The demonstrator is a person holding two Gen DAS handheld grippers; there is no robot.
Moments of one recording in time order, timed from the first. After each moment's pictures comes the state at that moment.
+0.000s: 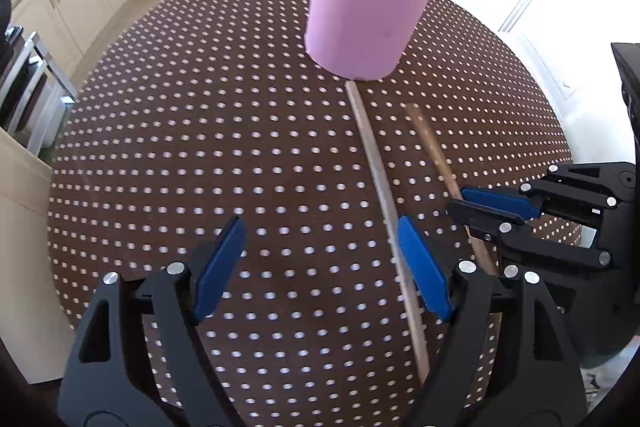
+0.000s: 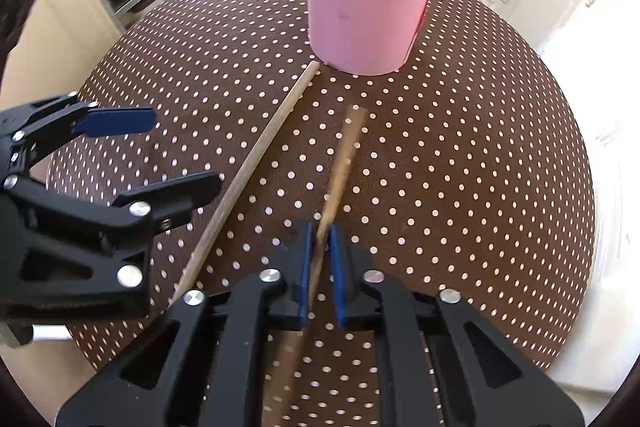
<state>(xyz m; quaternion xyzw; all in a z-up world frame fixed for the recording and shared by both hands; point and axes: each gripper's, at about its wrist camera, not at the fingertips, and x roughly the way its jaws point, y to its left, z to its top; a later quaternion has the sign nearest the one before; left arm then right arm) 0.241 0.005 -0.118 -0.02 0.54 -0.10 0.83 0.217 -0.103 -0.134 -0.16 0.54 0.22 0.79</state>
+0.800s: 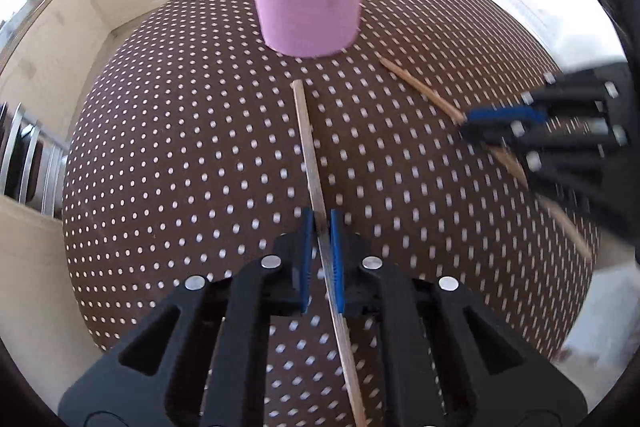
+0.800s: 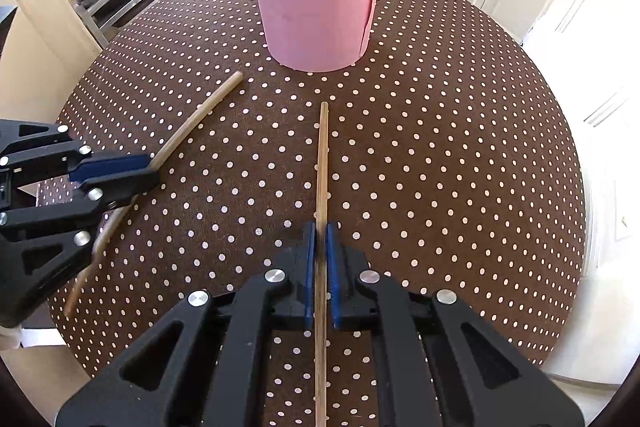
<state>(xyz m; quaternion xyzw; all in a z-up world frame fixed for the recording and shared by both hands) 0.234 -0.039 -0.129 0.11 0.53 -0.16 0.82 0.220 -0.142 -0.128 -0.14 0.54 0.19 0.81</state>
